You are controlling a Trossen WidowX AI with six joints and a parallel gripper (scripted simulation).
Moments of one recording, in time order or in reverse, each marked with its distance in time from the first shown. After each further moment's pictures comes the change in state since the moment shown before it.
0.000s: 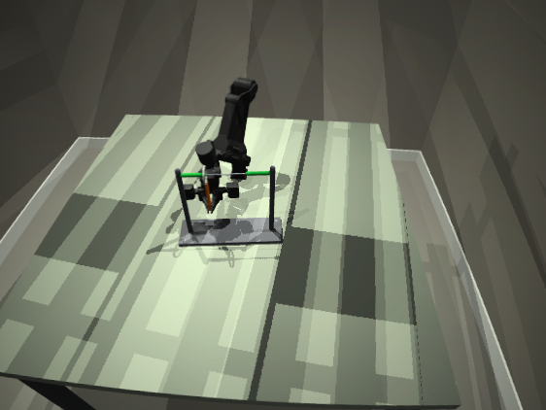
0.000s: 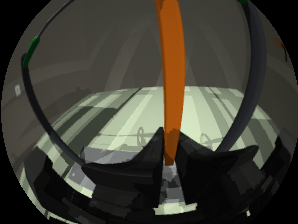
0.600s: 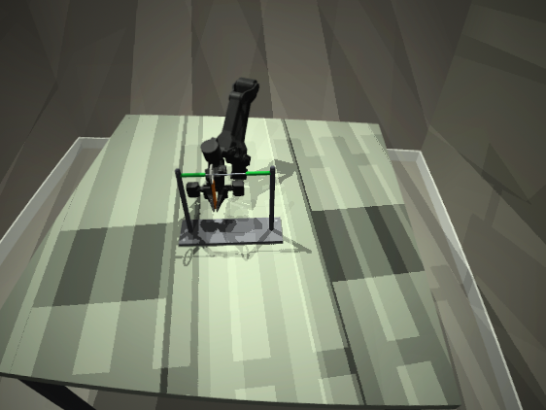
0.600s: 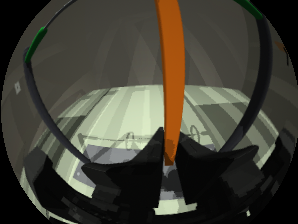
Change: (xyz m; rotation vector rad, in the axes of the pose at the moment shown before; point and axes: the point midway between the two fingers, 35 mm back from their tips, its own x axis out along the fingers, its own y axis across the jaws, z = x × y) arm -0.004 0.018 0.004 -0.019 0.029 0.004
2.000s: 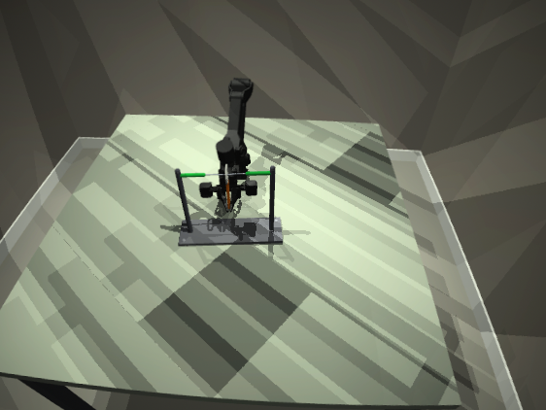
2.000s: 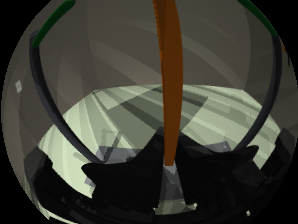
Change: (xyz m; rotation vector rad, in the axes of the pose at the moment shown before) arm 0.001 0.043 0.000 0.009 -0.001 0.014
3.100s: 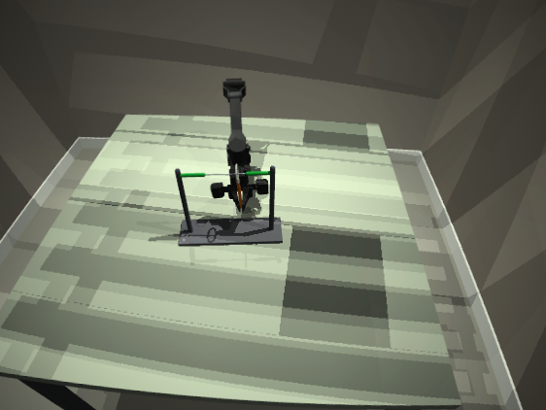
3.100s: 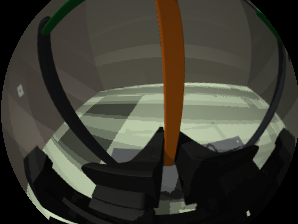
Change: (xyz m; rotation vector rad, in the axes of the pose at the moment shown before) arm 0.000 0.038 0.000 0.049 0.001 0.017
